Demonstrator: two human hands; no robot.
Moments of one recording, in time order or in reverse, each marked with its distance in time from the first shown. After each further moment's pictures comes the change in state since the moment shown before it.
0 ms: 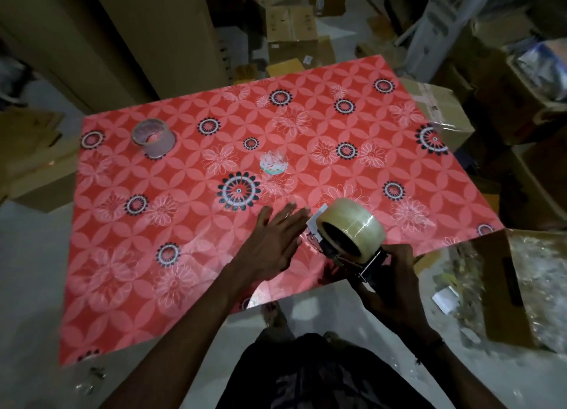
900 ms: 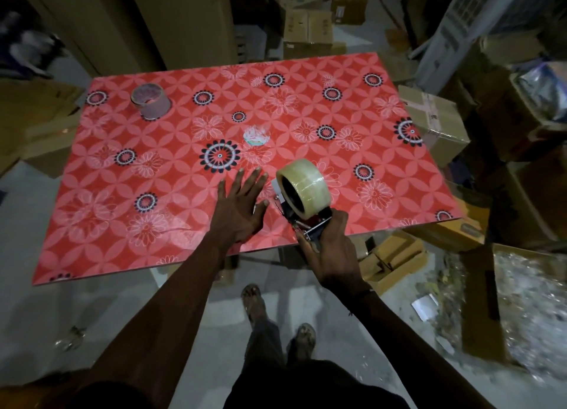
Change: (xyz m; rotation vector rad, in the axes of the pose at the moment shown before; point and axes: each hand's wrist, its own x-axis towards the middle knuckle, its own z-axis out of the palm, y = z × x) left_hand -0.016 0.030 0.030 0.092 0.088 -0.396; right_hand -0.002 0.004 0.008 -0.143 -0.084 -0.112
